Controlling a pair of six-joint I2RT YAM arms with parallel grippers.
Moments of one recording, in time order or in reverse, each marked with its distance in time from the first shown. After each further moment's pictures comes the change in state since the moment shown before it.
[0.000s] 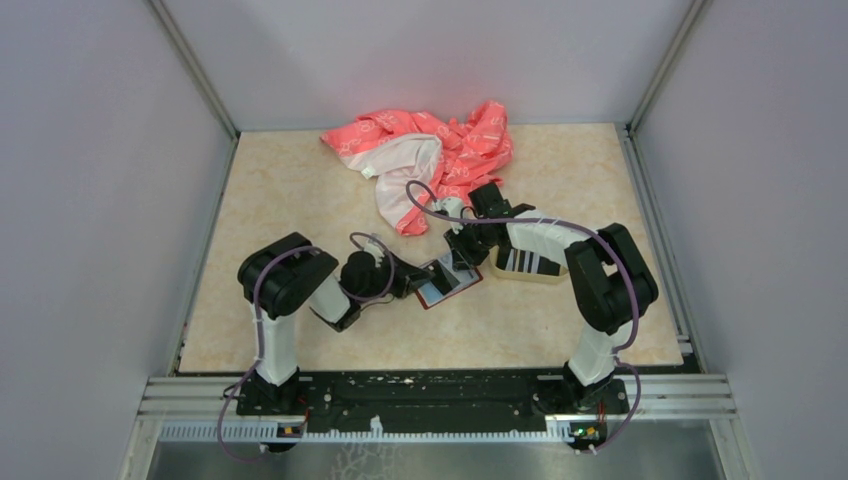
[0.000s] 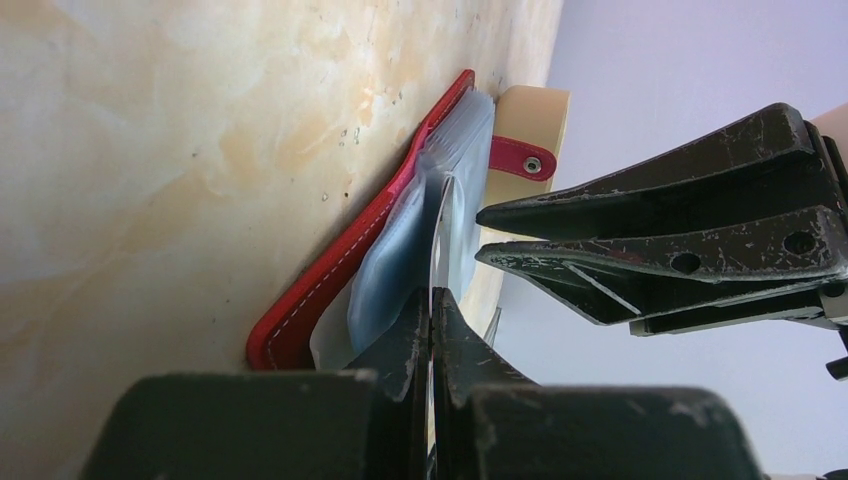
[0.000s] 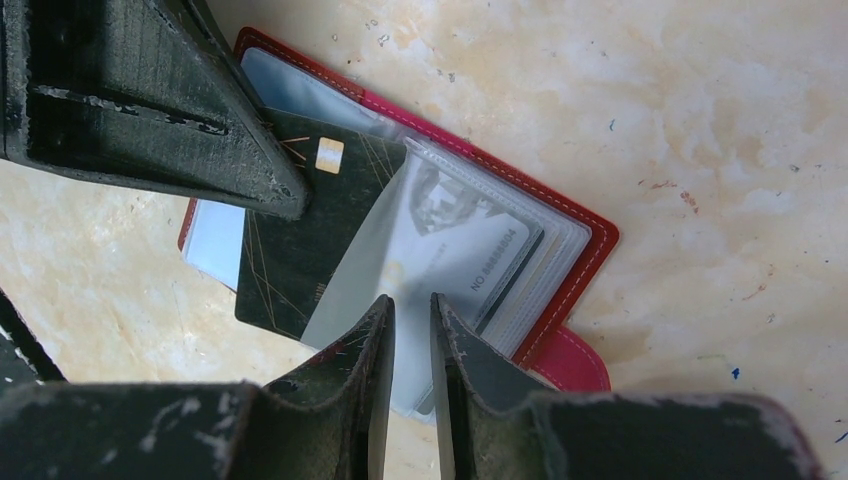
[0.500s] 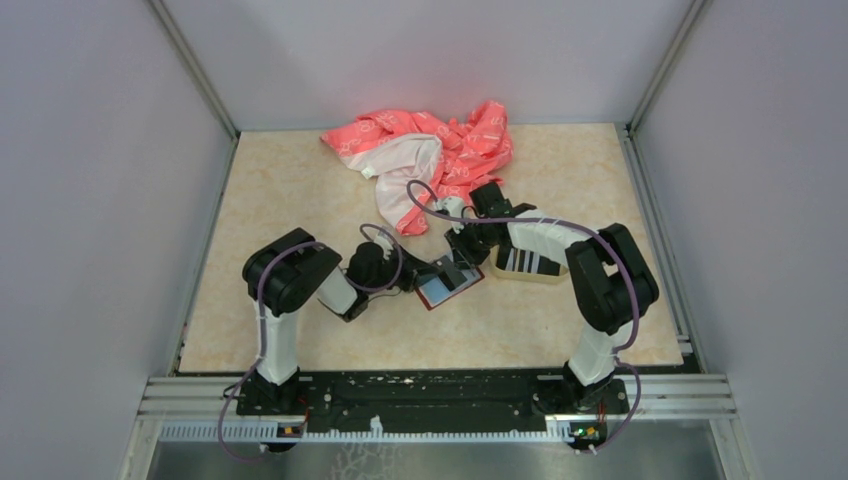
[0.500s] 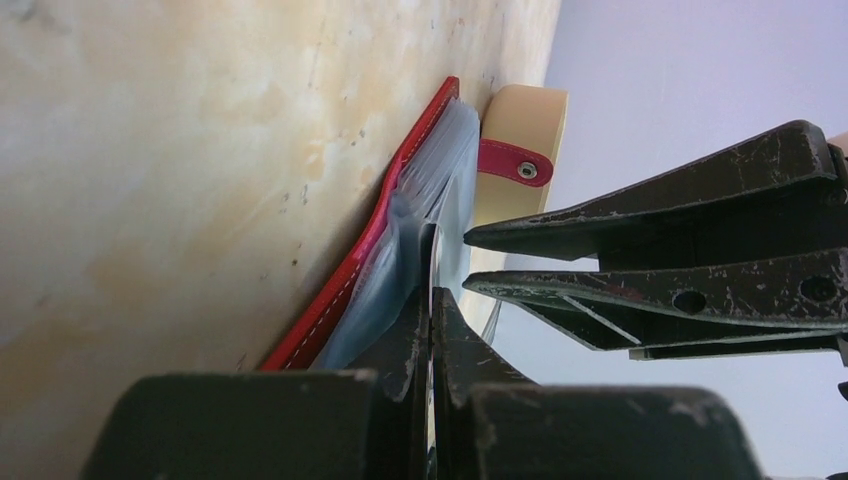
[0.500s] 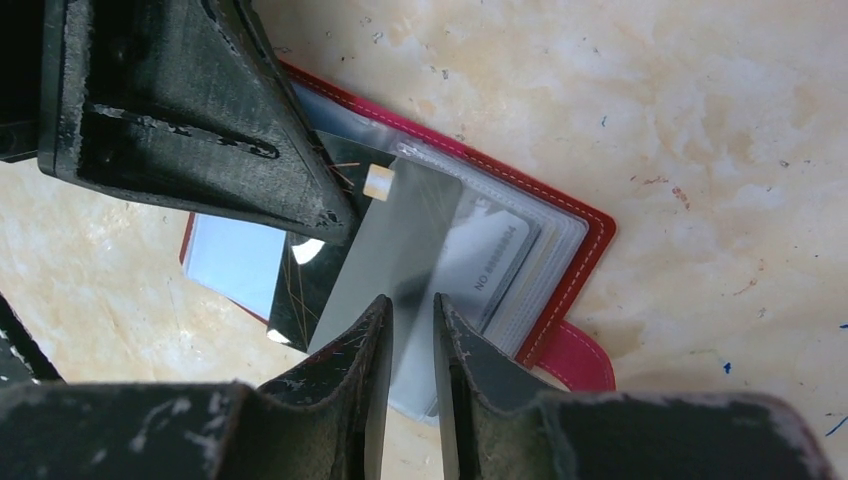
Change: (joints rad) left arm 0.000 0.024 0.097 -0.080 0.038 0.016; right arm 0.000 -0.002 0.001 0.000 -0.002 -0.003
